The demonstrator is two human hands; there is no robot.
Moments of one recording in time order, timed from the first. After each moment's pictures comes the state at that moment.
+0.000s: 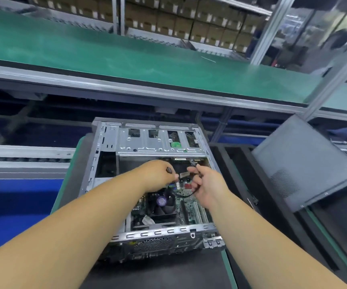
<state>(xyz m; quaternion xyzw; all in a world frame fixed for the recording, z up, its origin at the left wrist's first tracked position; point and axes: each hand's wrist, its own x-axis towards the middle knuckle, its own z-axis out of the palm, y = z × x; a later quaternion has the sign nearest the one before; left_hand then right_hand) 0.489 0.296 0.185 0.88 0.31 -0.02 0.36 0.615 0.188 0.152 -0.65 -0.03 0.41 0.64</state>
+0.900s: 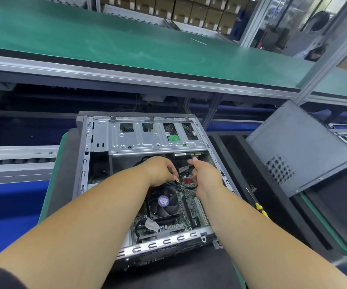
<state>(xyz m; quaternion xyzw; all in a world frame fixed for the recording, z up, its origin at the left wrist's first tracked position) 0.522 0.334 0.138 0.89 0.23 -0.06 0.39 0.626 0.221 0.122 -0.74 0.04 0.32 0.59</state>
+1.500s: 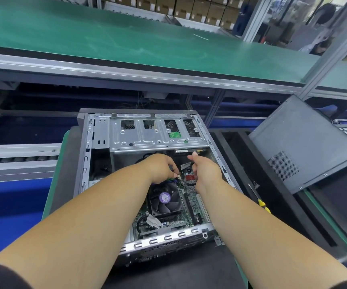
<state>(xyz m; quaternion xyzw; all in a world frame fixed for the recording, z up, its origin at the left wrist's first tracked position) 0.523 0.335 0.134 0.89 0.24 -0.08 0.39 0.627 0.229 0.128 -0.75 0.05 0.33 0.57</state>
